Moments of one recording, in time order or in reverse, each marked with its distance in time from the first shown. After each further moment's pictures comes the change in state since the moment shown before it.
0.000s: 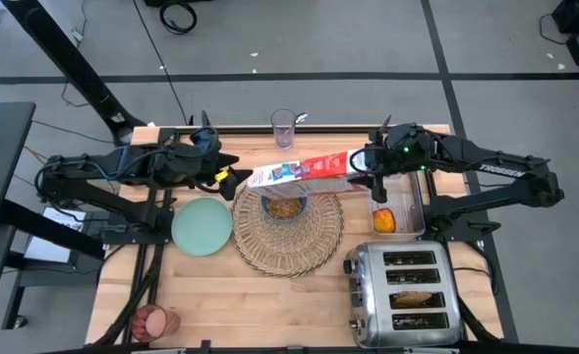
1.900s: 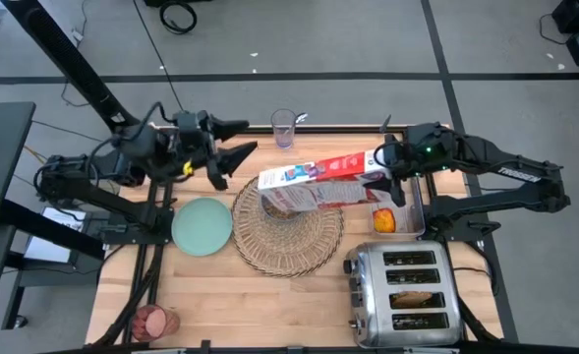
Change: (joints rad) left arm -0.012 0.002 0.001 0.713 0.023 0.472; right arm 0.001 -0.131 0.000 -0.099 -0.090 0.177
